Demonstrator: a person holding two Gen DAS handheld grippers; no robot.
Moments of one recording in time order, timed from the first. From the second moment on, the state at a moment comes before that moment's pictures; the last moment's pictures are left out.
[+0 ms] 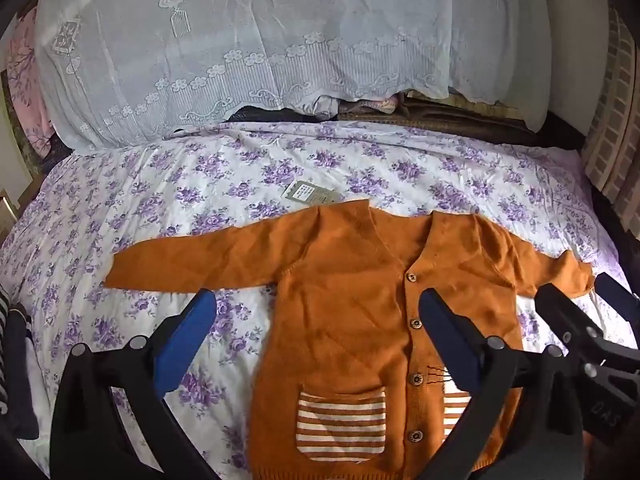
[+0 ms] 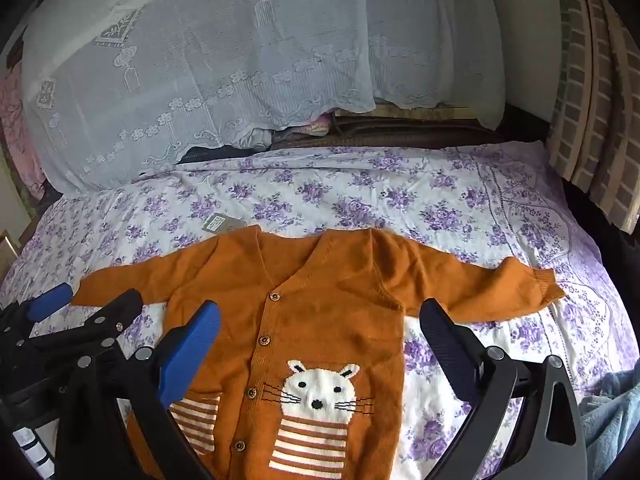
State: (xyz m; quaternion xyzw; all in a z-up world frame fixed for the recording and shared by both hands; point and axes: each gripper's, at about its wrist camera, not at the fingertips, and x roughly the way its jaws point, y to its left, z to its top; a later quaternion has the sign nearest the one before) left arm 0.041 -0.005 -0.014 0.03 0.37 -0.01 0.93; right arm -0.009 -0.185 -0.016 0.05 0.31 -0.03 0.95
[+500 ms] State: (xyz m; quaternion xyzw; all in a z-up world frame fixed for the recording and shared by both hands) left arm 0.045 -0.002 -0.035 0.04 0.38 0.01 0.92; right arm 0.003 -0.196 -0.029 0.08 0.30 0.00 0.95
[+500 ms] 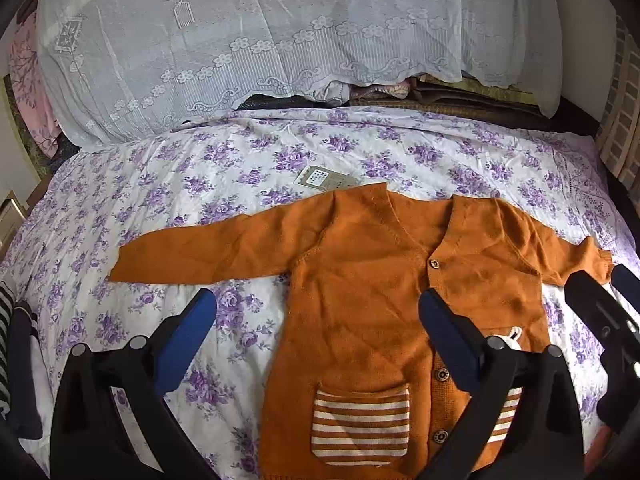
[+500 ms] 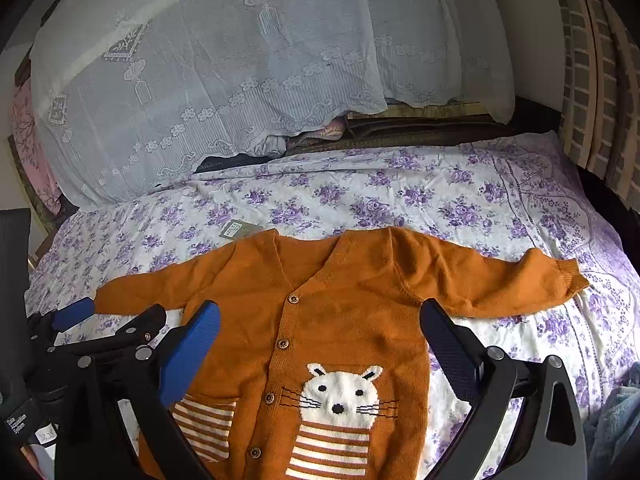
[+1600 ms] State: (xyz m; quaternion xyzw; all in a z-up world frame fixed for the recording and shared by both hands) left arm 0.049 0.012 -0.035 0.03 0.38 0.02 0.92; right arm 0.010 -0.192 -0.037 0.07 0.31 -0.01 0.95
